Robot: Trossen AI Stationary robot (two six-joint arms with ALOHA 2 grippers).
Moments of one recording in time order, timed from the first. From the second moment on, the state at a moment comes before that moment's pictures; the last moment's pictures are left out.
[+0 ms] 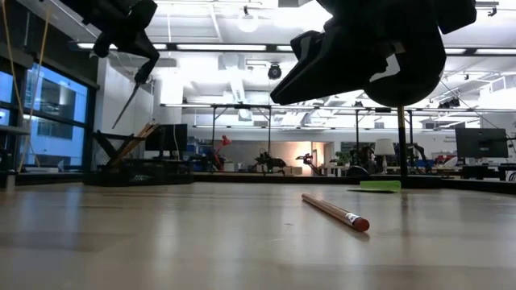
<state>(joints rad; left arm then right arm) 0.69 0.71 0.76 -0.39 -0.33 -0.21 0.35 1.69 0.90 0.20 0.24 -0.20</state>
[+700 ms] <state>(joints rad) 0.69 0.71 0.54 -0.31 -0.38 -0.37 0.35 1.69 0.90 0.20 0.23 -0.19</state>
